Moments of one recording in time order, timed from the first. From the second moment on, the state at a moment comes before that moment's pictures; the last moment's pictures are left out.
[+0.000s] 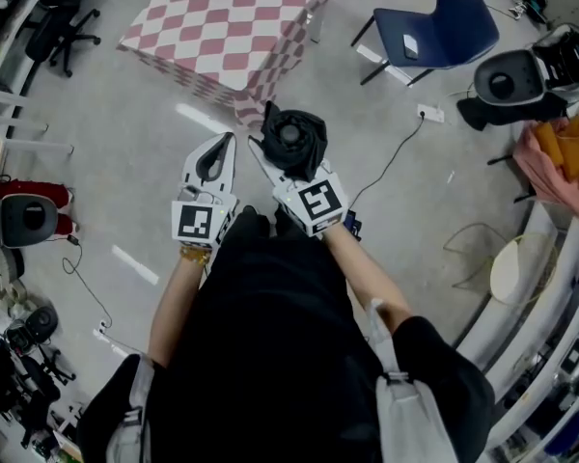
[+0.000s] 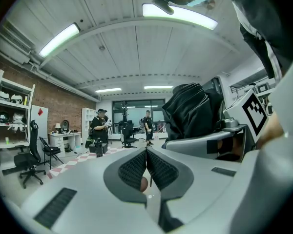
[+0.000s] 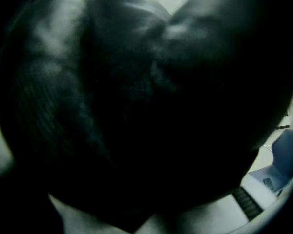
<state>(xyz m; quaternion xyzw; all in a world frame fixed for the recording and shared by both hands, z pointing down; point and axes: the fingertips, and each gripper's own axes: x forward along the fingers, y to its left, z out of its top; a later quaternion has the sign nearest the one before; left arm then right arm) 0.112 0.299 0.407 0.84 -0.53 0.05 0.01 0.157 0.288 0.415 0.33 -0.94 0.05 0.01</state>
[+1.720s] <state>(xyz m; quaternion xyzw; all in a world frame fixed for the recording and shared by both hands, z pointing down) -0.012 0.126 0.420 0.88 -0.47 0.02 0.03 0.052 0.112 0.419 0.39 -0.91 0.09 0.03</state>
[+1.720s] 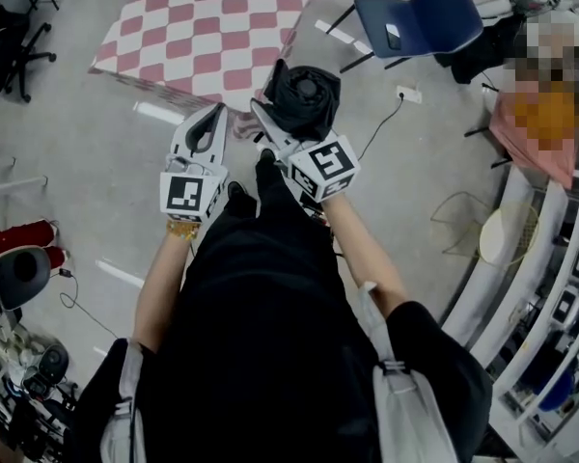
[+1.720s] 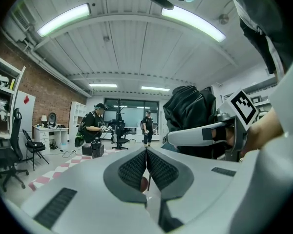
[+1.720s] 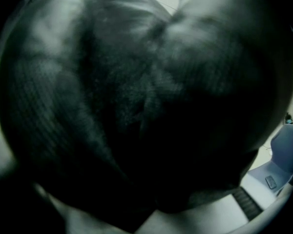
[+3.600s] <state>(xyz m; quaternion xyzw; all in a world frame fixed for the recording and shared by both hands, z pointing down) -0.070 -0.100 0.459 0.90 -0.43 0.04 0.07 0.006 -0.124 0.471 0.42 -0.88 0.19 0.11</state>
